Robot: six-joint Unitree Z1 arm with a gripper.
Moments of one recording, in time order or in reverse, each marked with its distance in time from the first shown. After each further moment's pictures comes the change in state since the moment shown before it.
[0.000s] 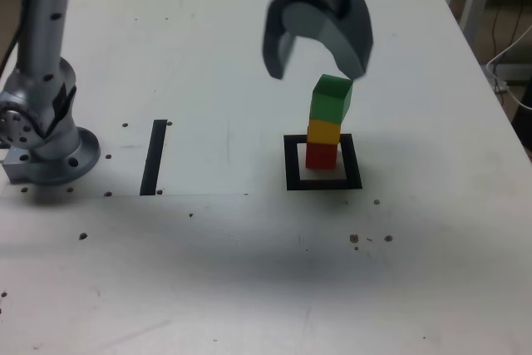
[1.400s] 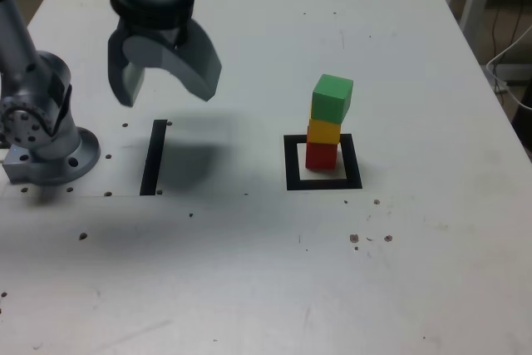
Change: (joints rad) arm 0.151 -0.404 0.817 -0.290 -0.081 -0.027
